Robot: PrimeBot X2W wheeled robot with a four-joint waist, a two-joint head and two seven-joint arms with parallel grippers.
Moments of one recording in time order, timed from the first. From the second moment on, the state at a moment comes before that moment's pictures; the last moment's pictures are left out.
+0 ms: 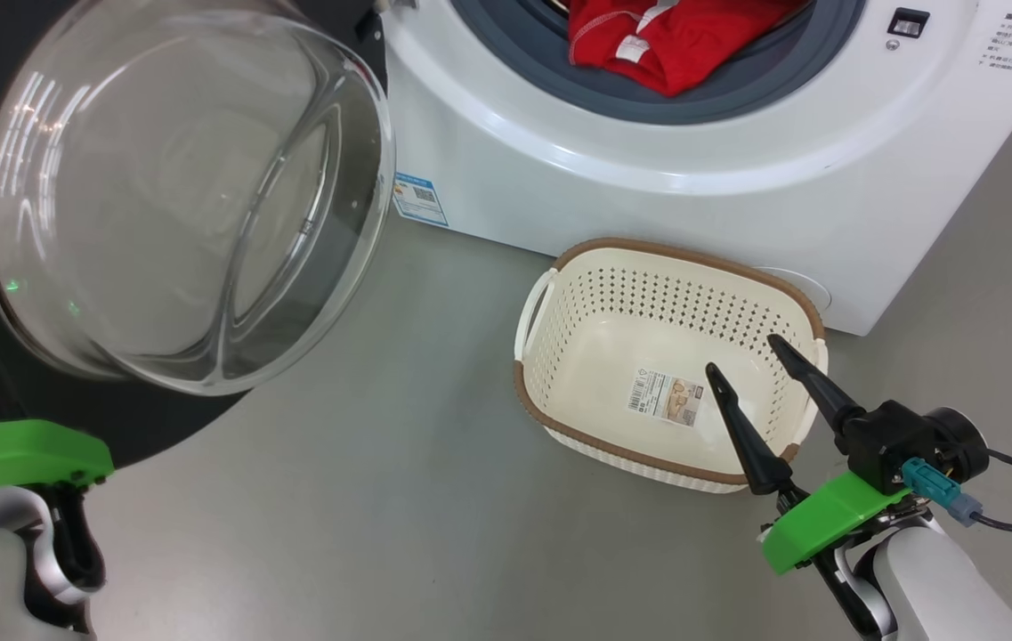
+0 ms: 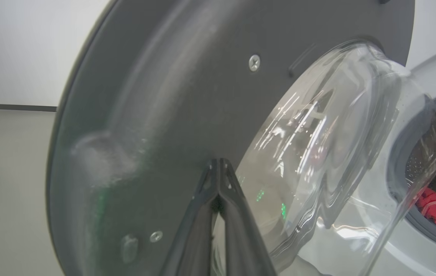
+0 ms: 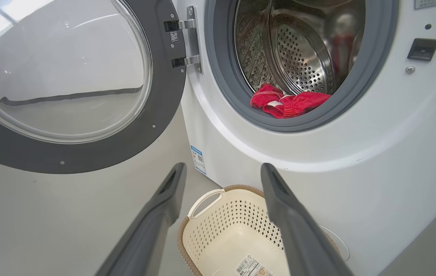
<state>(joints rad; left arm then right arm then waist) -0.42 0.21 0.10 0.41 -0.52 0.25 -0.25 -0.26 -0.16 0.23 0.35 0.24 0.12 -0.26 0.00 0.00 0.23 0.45</state>
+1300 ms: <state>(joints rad) -0.36 0.08 0.09 0.05 -0.42 0.11 -0.25 -0.27 -0.10 0.16 0.32 0.24 0.12 -0.26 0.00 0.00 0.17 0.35</state>
